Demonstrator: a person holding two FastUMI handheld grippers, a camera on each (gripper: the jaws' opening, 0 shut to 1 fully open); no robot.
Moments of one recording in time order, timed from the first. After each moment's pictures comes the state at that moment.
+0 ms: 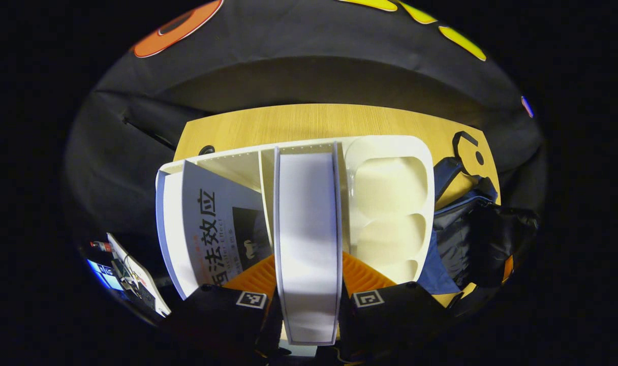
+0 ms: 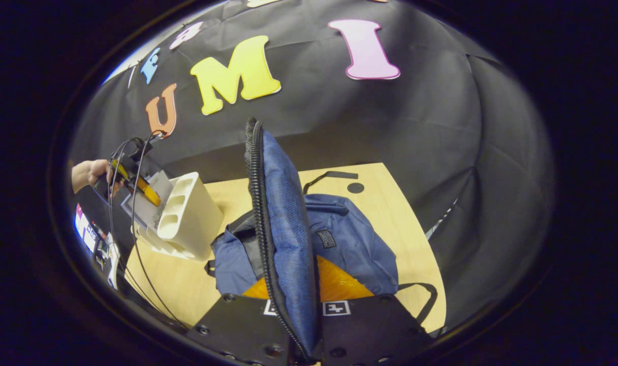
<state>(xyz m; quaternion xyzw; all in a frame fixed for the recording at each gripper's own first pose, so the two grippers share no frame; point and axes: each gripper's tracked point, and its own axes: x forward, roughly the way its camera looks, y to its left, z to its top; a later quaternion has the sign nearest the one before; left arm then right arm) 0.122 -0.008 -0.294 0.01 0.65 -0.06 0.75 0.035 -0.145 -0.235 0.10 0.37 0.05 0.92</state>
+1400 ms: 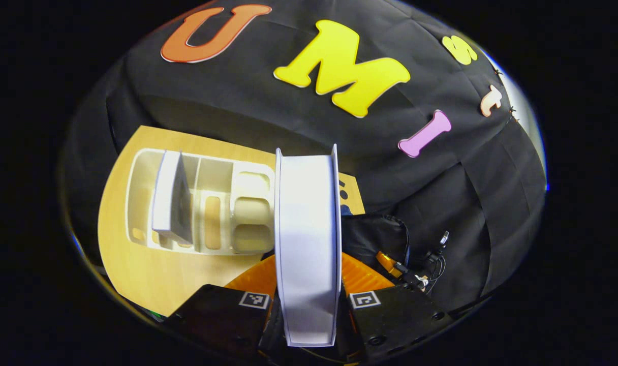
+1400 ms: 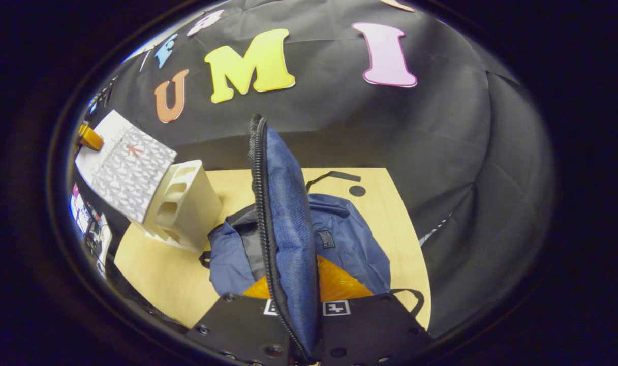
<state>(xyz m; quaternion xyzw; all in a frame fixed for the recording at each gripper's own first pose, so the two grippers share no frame) 0.020 -0.104 -0.110 -0.26 0.50 -0.26 0.78 0.035 -0.142 -0.229 0.04 0.39 0.05 0.92</state>
